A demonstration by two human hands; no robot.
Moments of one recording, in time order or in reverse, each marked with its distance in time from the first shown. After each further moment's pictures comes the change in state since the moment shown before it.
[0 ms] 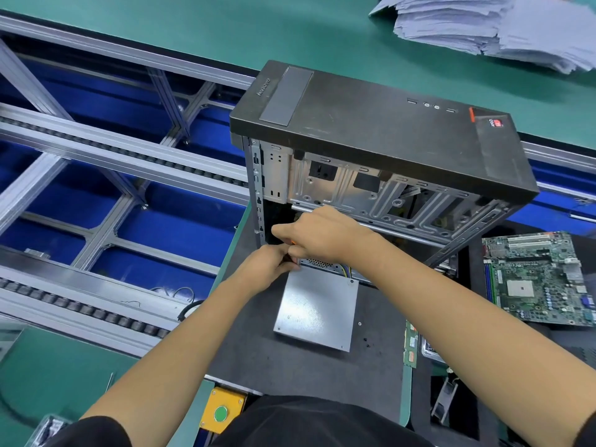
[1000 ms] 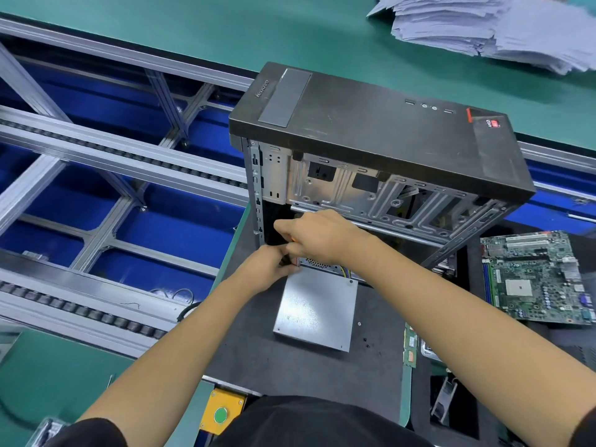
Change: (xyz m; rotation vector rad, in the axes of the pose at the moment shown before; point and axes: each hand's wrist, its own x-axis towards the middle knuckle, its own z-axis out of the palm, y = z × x) left_hand 0.000 0.002 -0.001 -0.036 0.026 0.033; right_hand 0.001 -0.002 0.008 0.193 -0.020 0.114
